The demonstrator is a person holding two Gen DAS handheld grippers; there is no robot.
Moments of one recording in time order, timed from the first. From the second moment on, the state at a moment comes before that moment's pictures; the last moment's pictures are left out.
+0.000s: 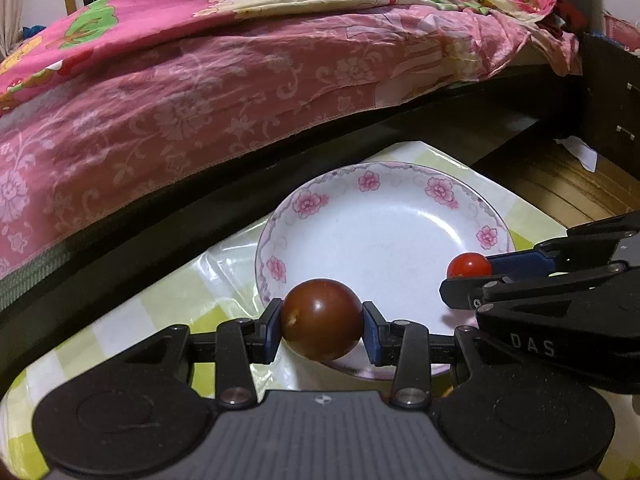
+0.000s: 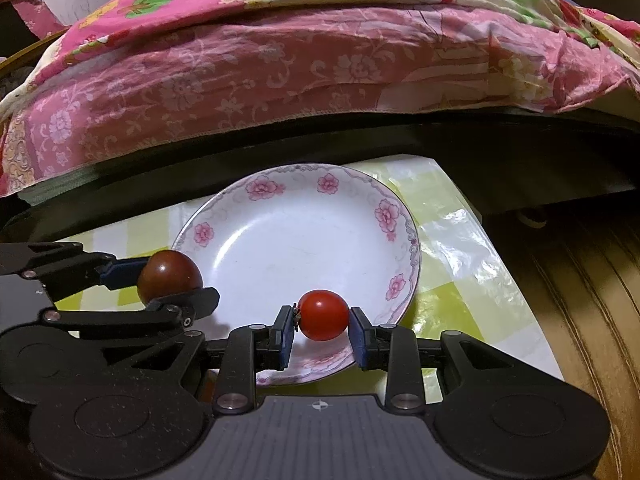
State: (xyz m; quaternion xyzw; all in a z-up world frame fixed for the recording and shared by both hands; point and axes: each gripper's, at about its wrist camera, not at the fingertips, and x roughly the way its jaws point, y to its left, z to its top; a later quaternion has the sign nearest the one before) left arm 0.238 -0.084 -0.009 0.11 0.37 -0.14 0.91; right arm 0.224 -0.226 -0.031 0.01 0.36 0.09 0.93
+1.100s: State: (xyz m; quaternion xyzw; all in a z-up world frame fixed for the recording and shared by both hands) left arm 0.249 -0.083 -0.016 0.09 0.36 -0.15 0.92; right arm 0.235 -0.229 -0.030 0.01 0.36 0.08 0.93
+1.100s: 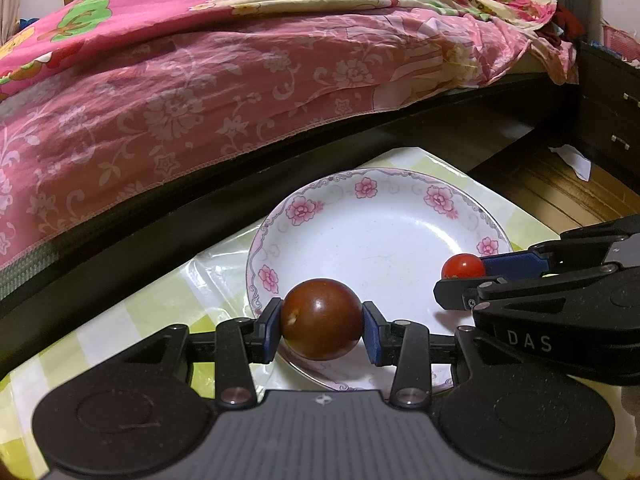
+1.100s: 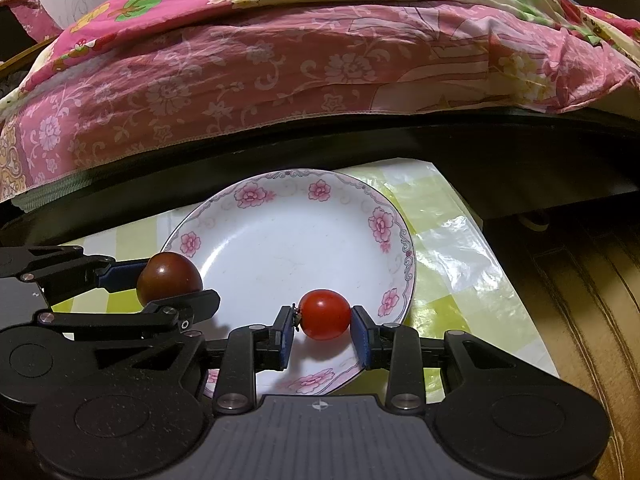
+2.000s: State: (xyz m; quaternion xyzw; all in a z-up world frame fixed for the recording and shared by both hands) left arm 0.250 -0.080 -0.015 0.08 0.36 -0.15 0.92; right arm 0.233 -0.234 -0.026 0.02 0.35 0.09 0.93
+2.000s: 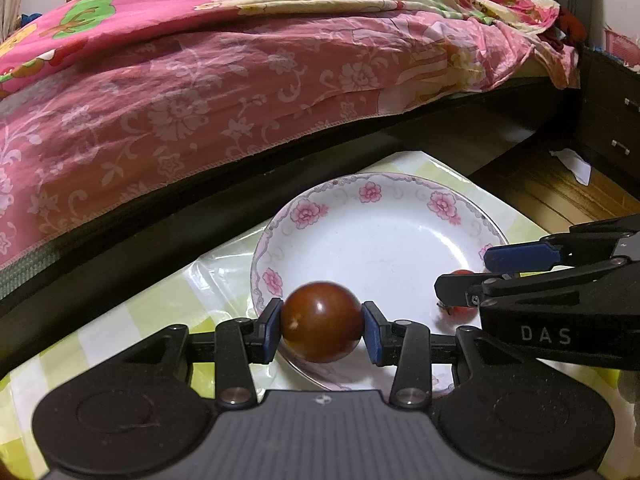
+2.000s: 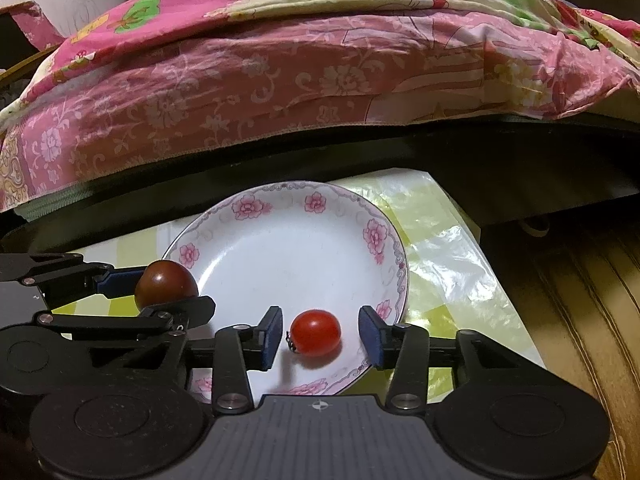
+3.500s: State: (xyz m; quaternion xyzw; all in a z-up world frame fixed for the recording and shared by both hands) left arm 0.127 -0.008 0.017 0.08 0.36 -0.12 0.92; right arm 0.127 -0.192 -0.015 0.00 0.36 0.15 0.92
